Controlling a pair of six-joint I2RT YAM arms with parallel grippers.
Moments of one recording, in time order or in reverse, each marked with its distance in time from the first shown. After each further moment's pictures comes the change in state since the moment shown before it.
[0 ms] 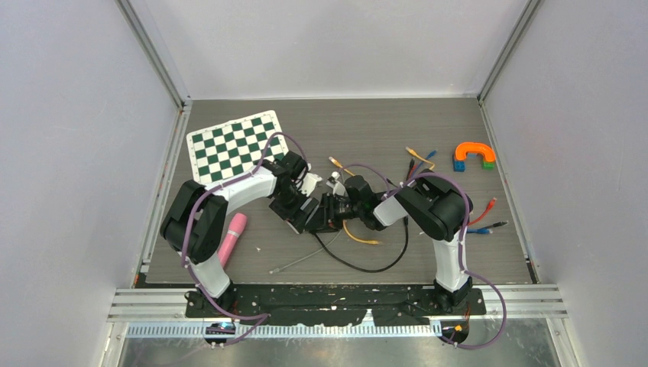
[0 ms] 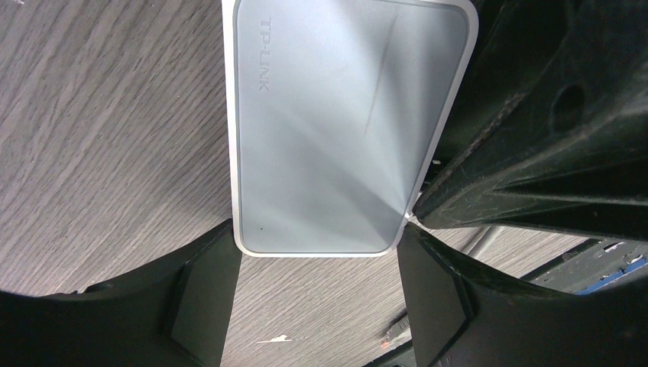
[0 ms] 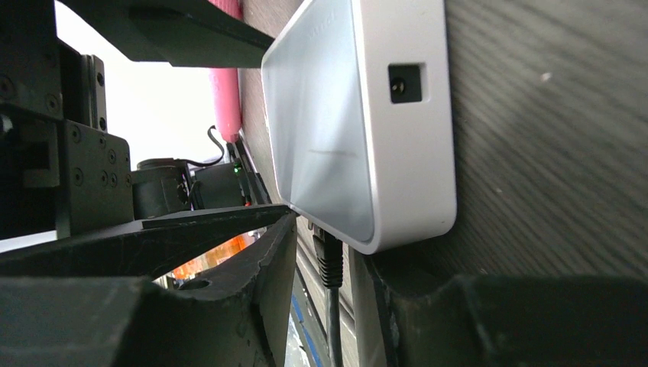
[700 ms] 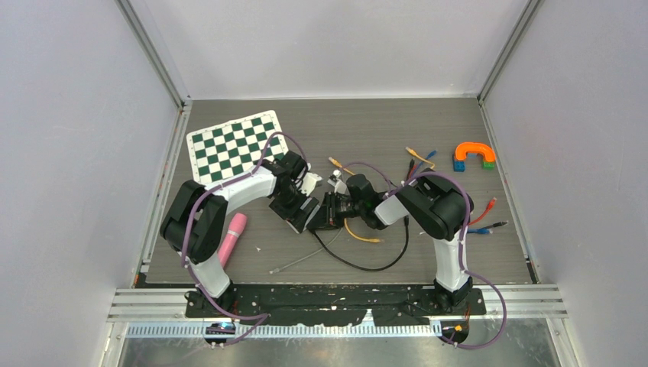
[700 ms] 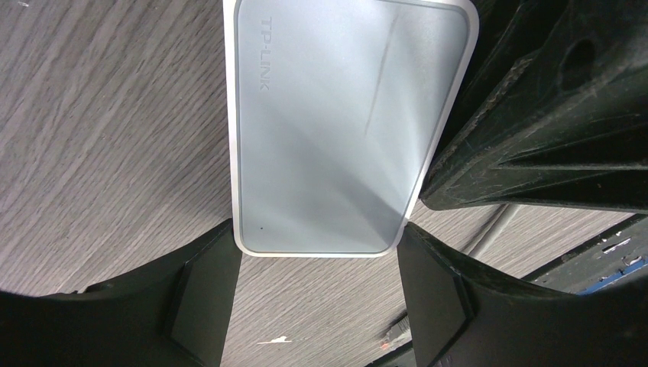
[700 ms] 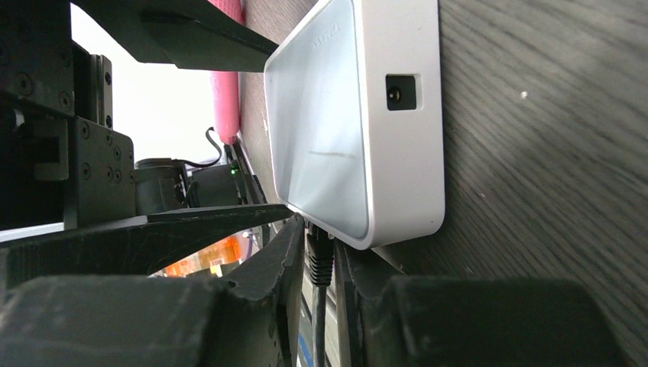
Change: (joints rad) left arm 0.002 0.000 0.000 0.003 0.000 -0.001; right arm -0.007 0.000 -0.003 0.009 -0.010 -0.035
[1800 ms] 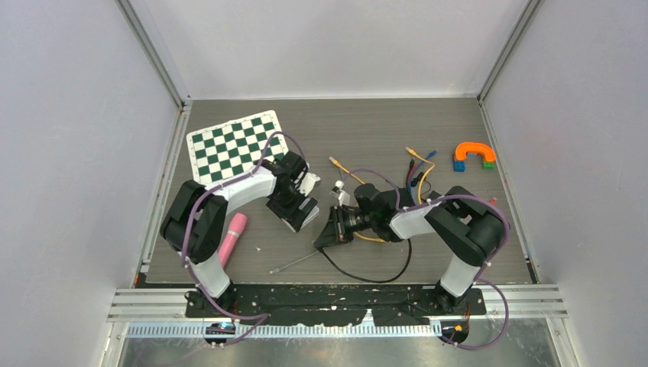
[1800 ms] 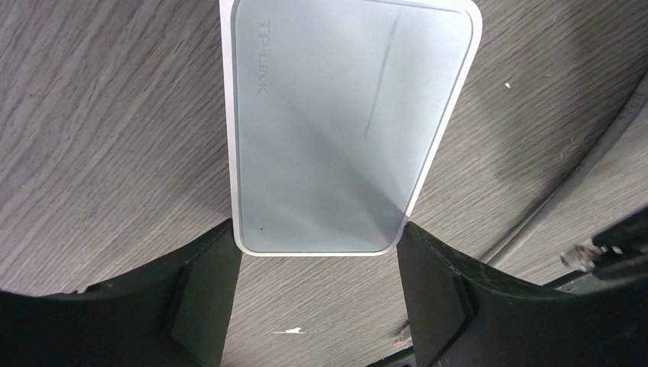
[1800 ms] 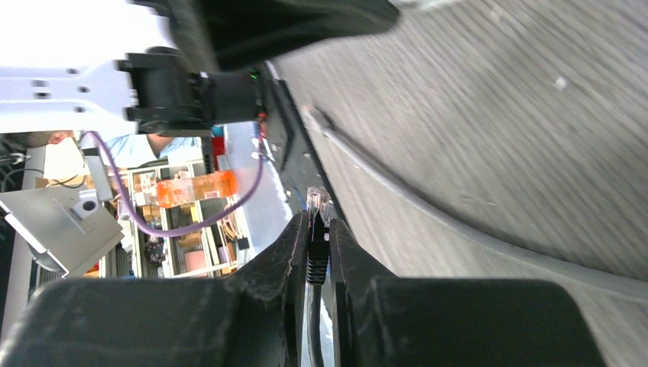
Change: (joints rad) left arm 0.003 0.002 0.001 -0.009 -0.066 0.004; right arm 0.060 -0.279 -0.182 -0.126 -0.061 -0.079
